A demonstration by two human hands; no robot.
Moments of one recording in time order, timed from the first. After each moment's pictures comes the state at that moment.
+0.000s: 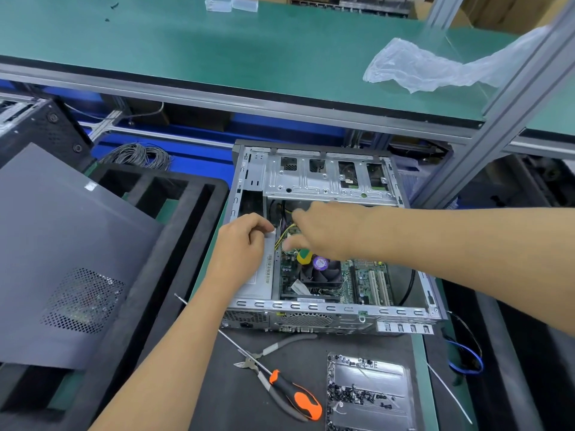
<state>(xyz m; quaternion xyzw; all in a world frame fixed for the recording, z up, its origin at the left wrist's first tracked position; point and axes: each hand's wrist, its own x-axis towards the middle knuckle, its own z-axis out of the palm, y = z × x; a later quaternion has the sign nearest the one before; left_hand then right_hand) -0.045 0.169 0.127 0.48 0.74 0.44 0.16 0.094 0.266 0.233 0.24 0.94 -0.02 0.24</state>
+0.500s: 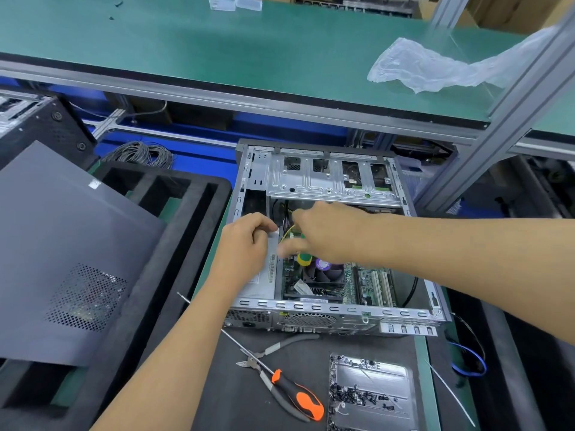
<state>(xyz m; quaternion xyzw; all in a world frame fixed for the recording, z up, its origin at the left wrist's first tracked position) -0.045 0.169 0.128 0.48 0.73 0.45 0.16 0.089 0.264 0.225 0.27 0.93 -0.07 0.23</state>
